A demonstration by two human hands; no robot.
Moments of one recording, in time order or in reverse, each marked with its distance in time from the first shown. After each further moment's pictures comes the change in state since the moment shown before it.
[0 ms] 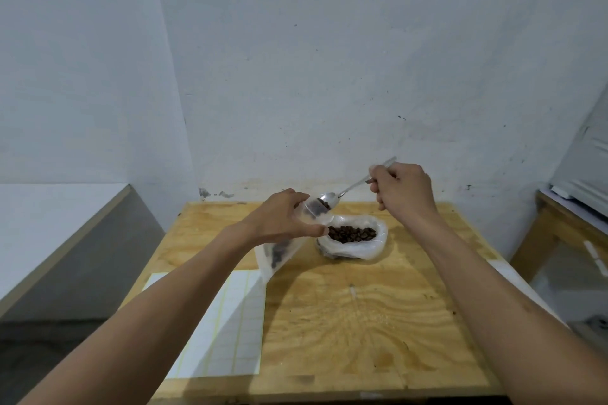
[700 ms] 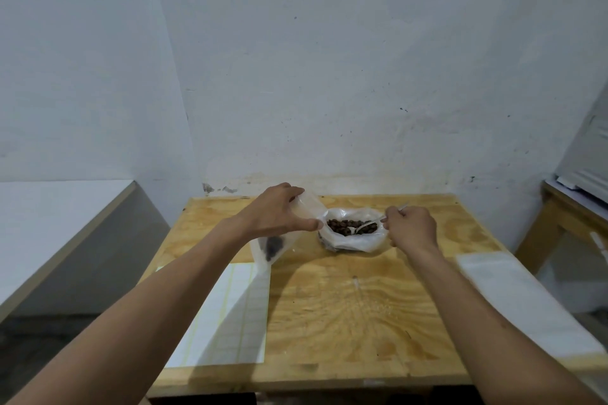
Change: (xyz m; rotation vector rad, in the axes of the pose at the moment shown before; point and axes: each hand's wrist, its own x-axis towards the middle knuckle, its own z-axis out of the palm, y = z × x) left_hand -0.006 -0.005 -0.007 0.075 0.005 -0.024; right_hand -0.017 0.086 0.016 -0.134 0.067 0.284
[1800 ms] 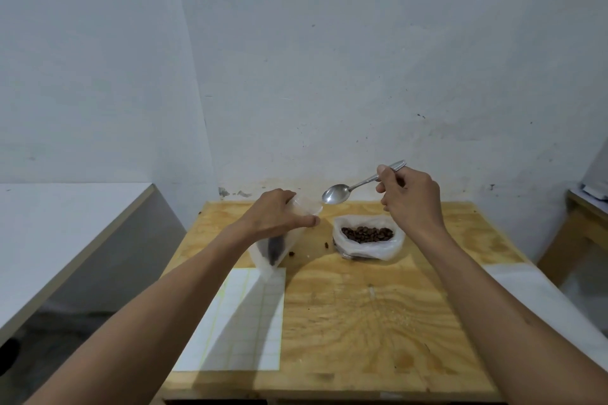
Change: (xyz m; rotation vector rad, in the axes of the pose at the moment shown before) left_hand -0.007 -0.012 -0.014 -0.110 0.047 -0.178; right_hand -0.015 -0.075 -0.004 0.154 -0.022 -0.374
